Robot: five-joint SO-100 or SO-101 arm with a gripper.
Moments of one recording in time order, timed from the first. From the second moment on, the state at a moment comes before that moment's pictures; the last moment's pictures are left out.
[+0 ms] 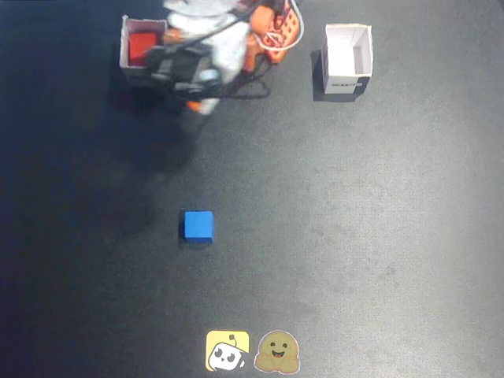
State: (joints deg) arm 16.7 164.9 141.8 79.7 82.3
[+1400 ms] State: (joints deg) arm 2.7 133.9 134.7 69.8 86.7
